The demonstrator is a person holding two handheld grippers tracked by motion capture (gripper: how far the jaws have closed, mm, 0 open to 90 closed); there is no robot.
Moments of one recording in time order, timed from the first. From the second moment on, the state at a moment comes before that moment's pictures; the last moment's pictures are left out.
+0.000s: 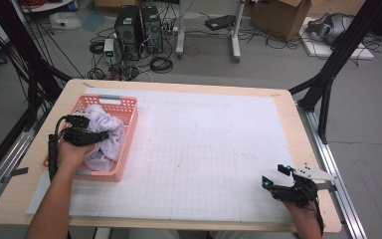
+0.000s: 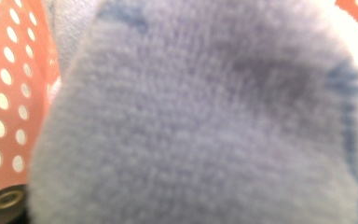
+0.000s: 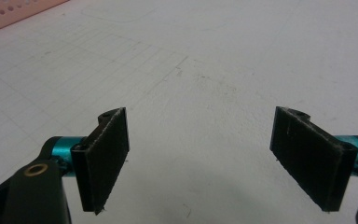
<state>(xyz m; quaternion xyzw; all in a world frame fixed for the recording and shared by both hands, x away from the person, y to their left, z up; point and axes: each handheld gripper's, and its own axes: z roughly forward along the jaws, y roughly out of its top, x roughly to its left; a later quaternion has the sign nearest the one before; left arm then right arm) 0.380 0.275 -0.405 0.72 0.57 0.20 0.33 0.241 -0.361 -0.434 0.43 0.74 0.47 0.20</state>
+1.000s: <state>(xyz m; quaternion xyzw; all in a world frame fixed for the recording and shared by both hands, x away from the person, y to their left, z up) 0.330 0.295 -0.337 0.61 0.42 0.29 0.60 0.237 -0.363 -0.429 0.44 0.73 0.48 0.21</state>
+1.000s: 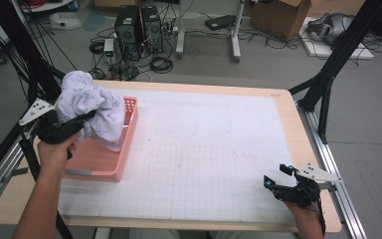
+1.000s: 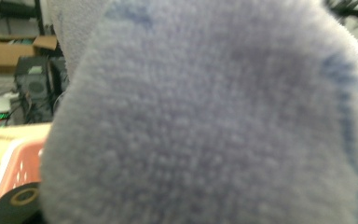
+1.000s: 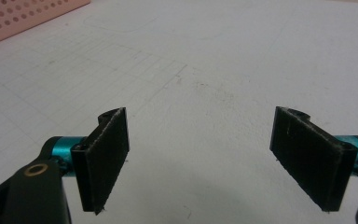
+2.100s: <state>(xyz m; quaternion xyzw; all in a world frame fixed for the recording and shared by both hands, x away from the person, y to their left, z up) 0.321 0.152 -0.307 0.65 0.24 0.19 0.69 0.237 -0.361 -0.428 0.43 0.73 0.49 0.20</state>
